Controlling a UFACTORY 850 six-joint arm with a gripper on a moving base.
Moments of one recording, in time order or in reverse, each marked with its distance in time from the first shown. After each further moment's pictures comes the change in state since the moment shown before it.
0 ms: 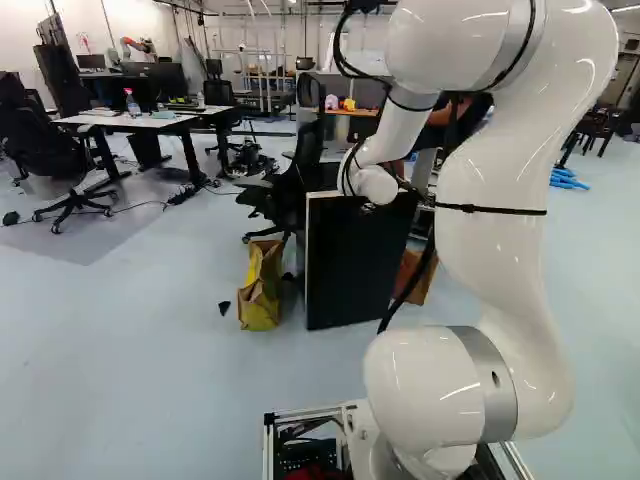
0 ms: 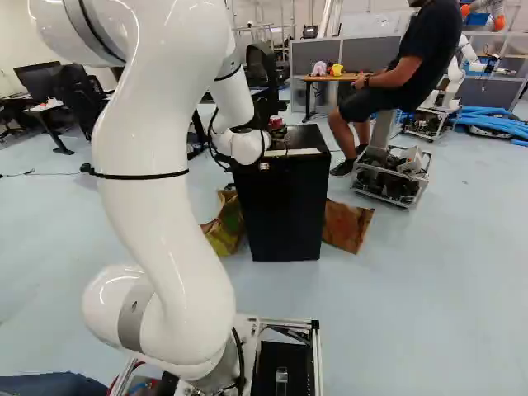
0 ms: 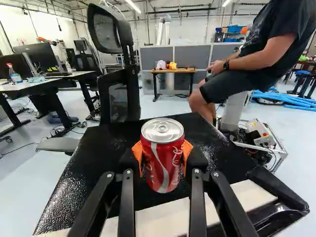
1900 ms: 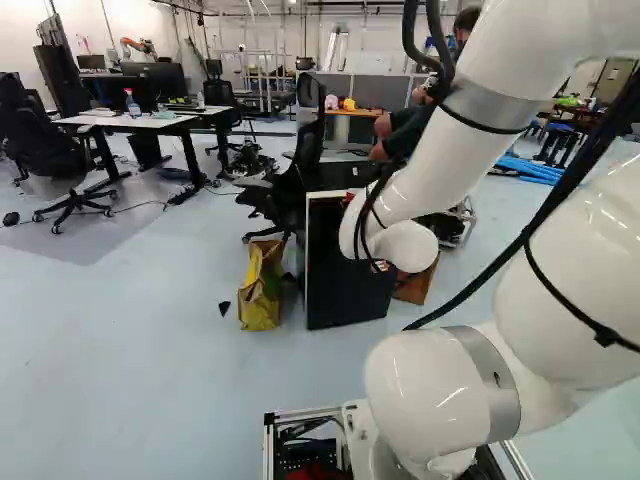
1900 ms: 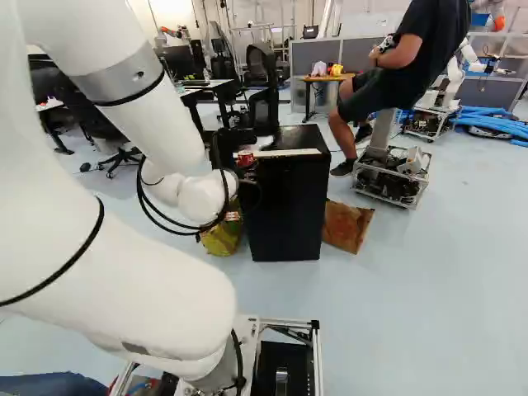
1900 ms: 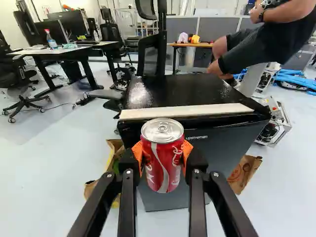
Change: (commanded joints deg) arm 5.6 34.0 38.8 -2.9 -4.4 0.0
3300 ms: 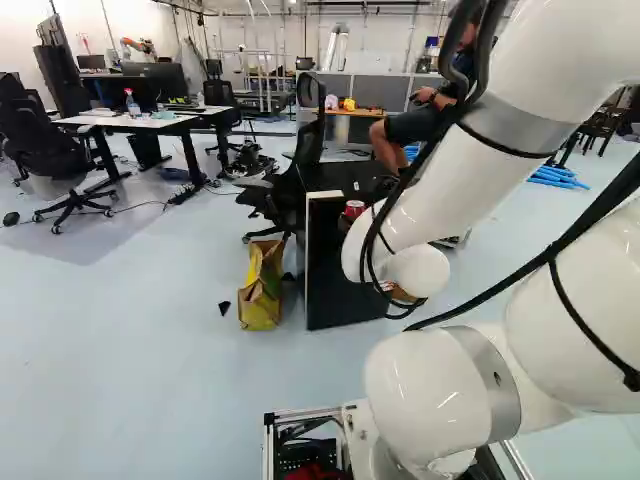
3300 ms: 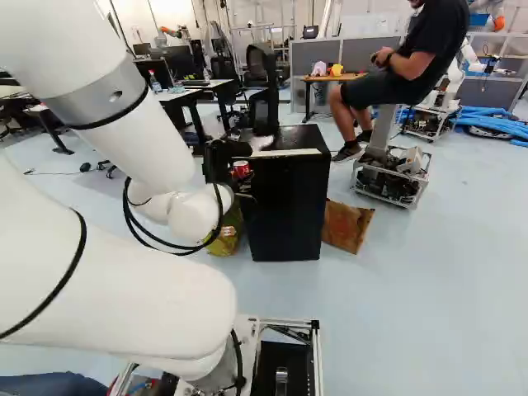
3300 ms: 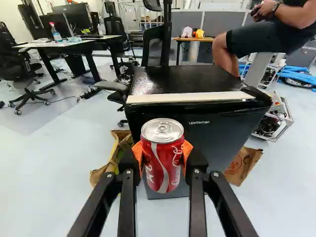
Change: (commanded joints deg) arm 0.7 4.4 5.0 -0.4 -0.6 0.0
